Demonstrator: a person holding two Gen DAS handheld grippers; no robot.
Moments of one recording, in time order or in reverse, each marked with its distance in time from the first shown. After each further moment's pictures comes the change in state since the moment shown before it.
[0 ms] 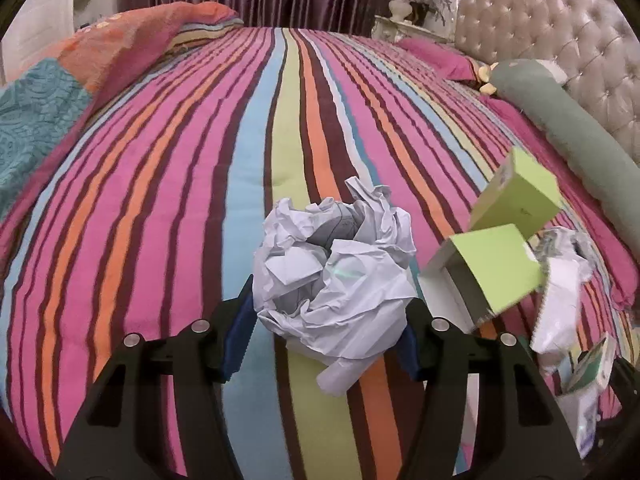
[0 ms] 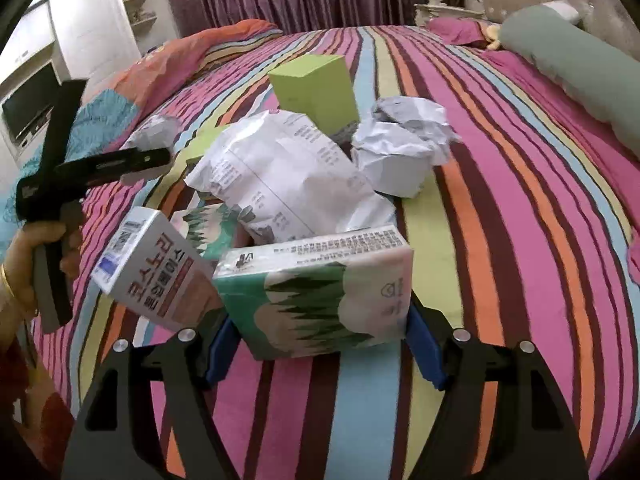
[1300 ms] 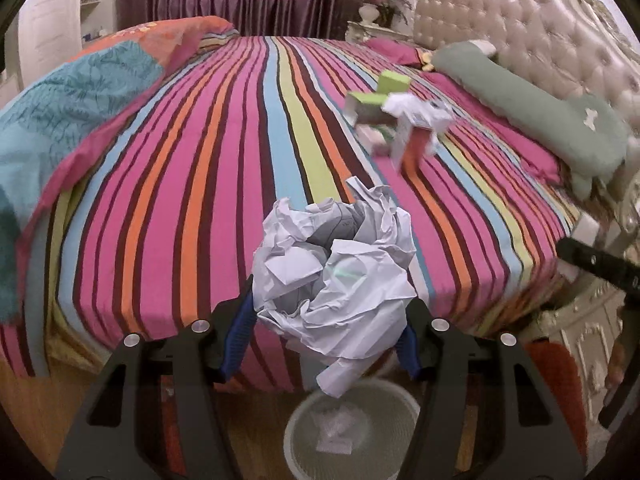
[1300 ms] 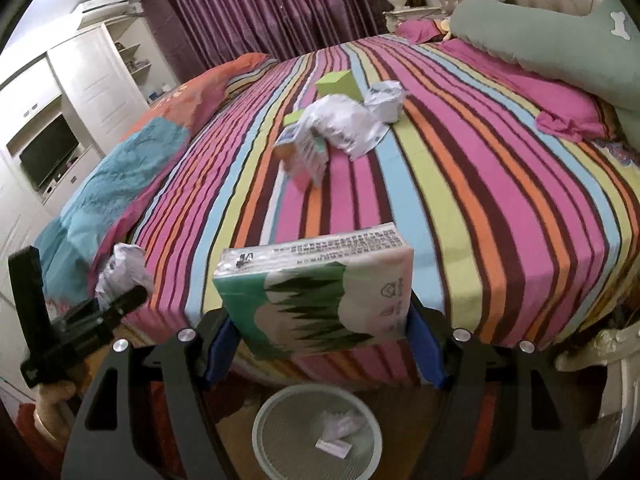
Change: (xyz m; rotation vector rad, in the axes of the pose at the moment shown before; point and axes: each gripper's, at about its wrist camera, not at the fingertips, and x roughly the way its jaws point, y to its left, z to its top) left arm -0.242 0.001 -0.244 0.072 -0.017 -0.038; right arm -0.165 0.058 -0.143 0.166 -0.075 0.074
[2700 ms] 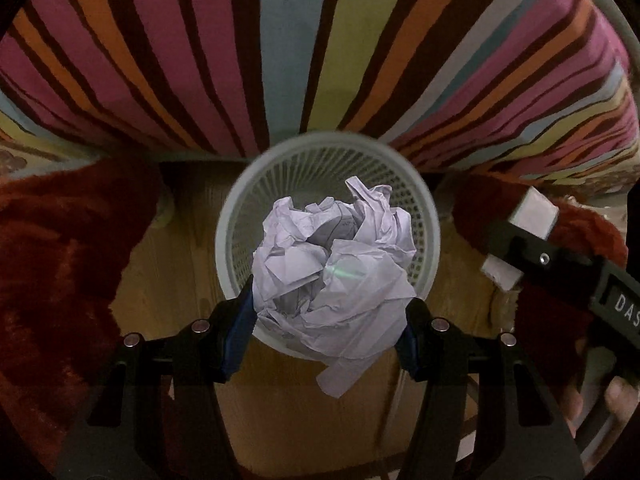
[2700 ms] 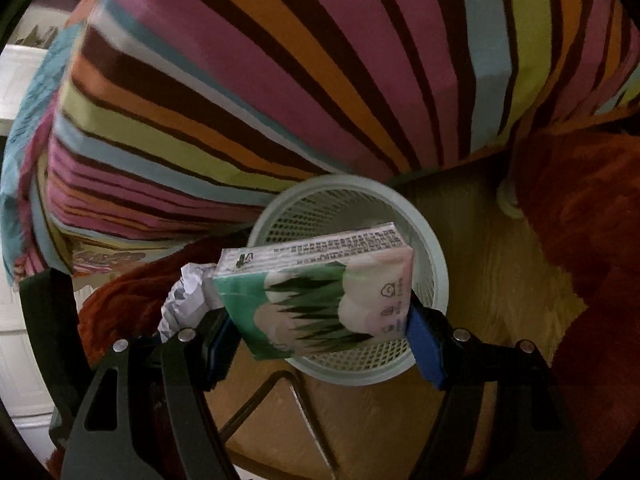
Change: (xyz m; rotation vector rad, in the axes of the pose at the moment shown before) left arm 0.125 -0.014 -0.183 -0.197 0.726 -0.043; right arm 0.126 -0.020 -0.165 0.326 0.621 -0.004
